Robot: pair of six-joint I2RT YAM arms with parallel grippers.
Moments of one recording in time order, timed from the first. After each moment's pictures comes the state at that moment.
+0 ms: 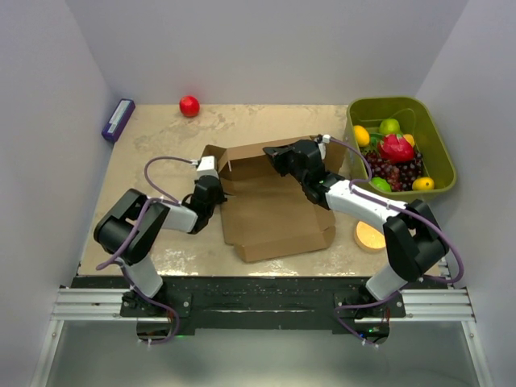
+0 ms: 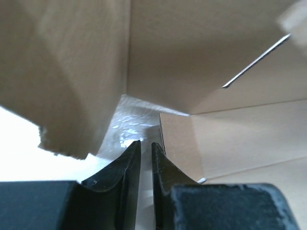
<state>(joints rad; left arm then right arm) -0.50 1.73 0.59 0.64 -0.38 -0.41 0.61 1.59 1.03 0.23 0.21 1.52</state>
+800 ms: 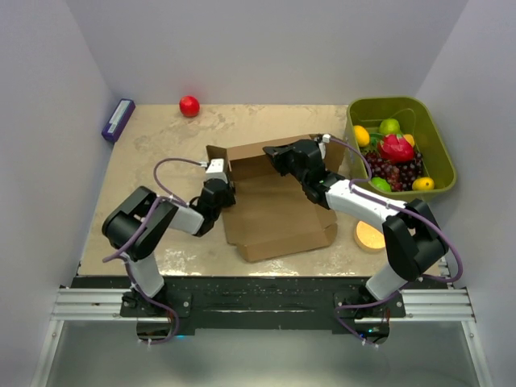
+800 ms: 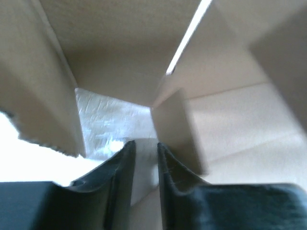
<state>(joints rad) -0.56 1.80 0.60 0.73 -0.34 -0.43 0.61 1.60 1.03 0.24 0.19 1.52</state>
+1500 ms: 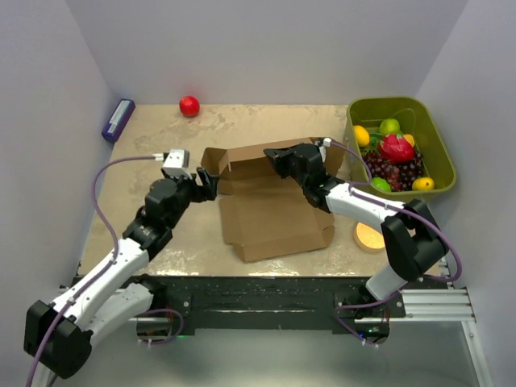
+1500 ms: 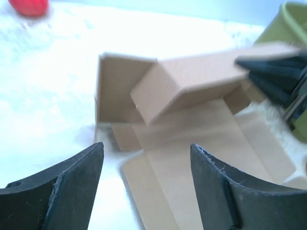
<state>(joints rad) -0.50 0.87 0.55 0.12 -0.19 -0.34 0.61 1.59 0.98 0.30 0.20 1.53</state>
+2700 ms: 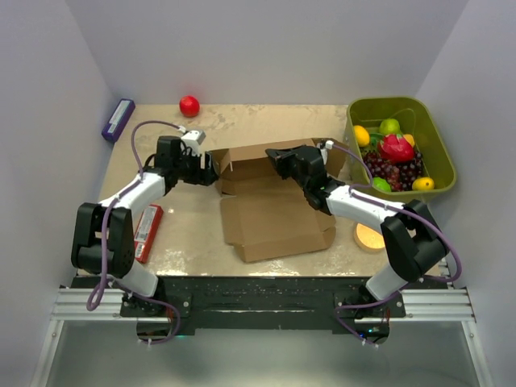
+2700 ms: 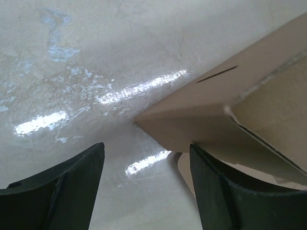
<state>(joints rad) -0.14 1.57 0.96 -0.13 0.36 -0.09 0.61 1.59 0.94 0.35 0.22 1.55</state>
